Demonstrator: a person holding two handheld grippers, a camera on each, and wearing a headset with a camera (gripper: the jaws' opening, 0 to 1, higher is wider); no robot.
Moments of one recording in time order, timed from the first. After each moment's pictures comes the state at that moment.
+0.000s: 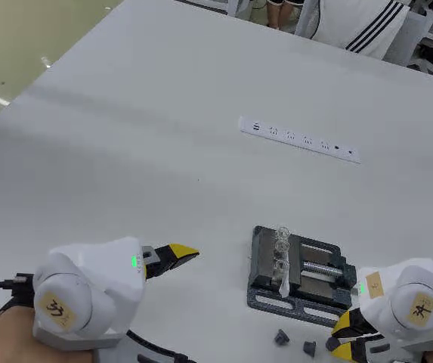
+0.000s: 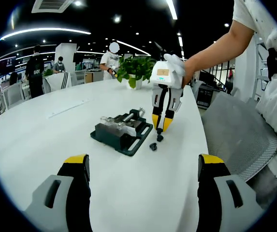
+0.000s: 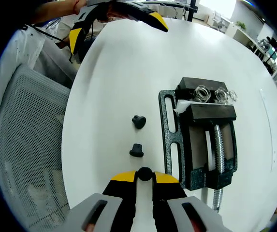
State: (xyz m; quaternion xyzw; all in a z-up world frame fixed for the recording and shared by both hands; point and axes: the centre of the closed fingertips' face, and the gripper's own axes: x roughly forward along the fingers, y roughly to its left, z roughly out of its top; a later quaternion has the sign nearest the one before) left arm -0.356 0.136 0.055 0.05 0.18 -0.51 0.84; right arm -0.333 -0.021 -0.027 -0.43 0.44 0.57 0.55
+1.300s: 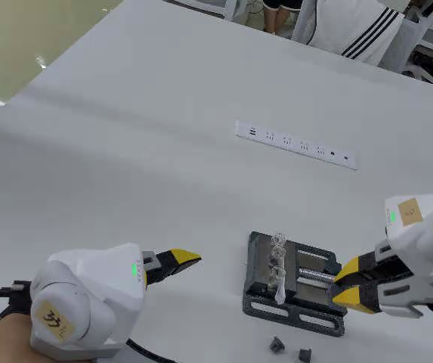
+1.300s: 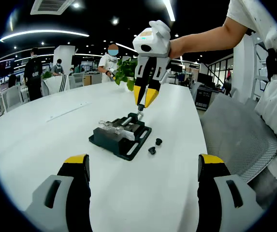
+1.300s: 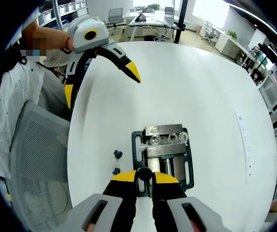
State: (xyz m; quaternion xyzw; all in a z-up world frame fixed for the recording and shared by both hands) left arm -0.353 0.132 0.058 0.05 0.17 -0.51 0.84; right arm -0.276 0.019 0.066 -0.41 0.40 0.57 0.59
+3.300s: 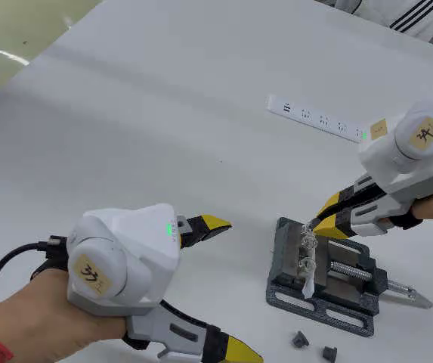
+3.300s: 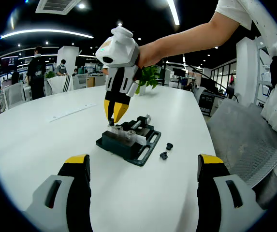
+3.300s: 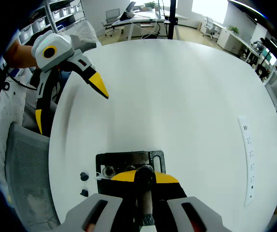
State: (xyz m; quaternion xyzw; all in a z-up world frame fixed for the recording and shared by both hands) left arm -0.329 0.133 0.055 0.03 0.16 -0.50 0.85; right arm -0.212 0.074 0.030 -0.39 0.42 0.58 0.58
